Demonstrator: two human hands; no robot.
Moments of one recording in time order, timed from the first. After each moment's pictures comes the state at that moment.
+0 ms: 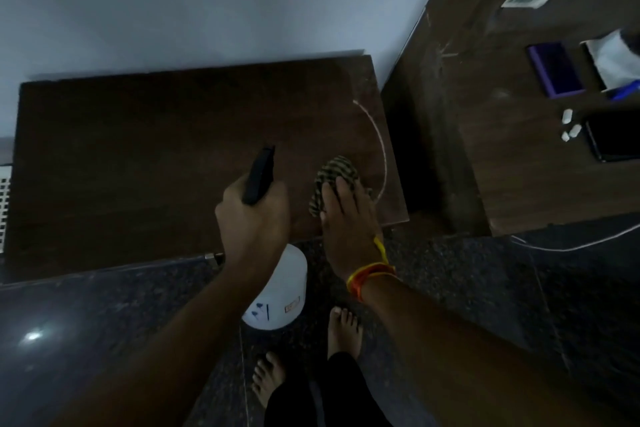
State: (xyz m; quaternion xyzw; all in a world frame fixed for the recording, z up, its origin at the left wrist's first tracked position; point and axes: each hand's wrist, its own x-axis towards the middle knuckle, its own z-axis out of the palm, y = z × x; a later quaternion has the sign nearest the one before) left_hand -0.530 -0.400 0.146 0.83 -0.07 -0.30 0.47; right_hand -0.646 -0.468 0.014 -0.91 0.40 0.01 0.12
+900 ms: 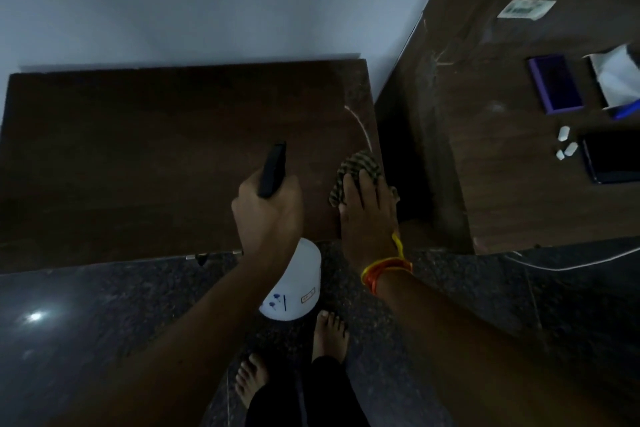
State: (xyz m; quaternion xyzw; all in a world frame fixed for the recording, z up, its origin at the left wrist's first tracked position) left_hand -0.555 -0.445 0.145 0.84 -0.04 -0.29 0.46; right_hand -0.673 -0.519 0.021 -0.90 0.43 -0.02 0.11
